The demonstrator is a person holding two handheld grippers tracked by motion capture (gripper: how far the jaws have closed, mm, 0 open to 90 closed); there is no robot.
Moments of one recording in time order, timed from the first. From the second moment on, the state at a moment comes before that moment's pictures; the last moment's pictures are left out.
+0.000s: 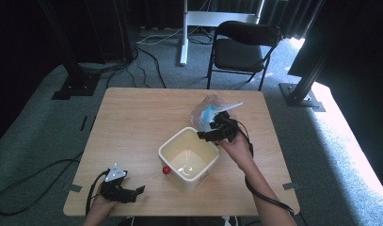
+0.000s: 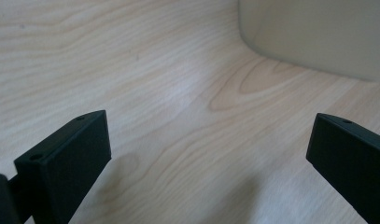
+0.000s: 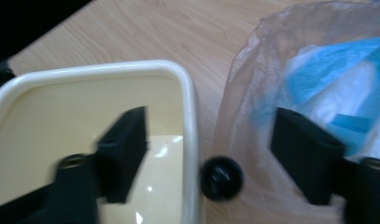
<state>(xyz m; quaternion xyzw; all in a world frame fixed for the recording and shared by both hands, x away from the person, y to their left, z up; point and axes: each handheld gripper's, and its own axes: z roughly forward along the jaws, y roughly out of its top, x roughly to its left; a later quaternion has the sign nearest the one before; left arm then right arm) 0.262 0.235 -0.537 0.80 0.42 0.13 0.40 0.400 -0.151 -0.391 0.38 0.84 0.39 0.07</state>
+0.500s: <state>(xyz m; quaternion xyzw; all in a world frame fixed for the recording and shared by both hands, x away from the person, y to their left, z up) 0.282 0.207 -0.515 0.78 0.43 0.15 0.42 0.382 -0.236 -0.441 0.48 0.76 0.42 0.08</state>
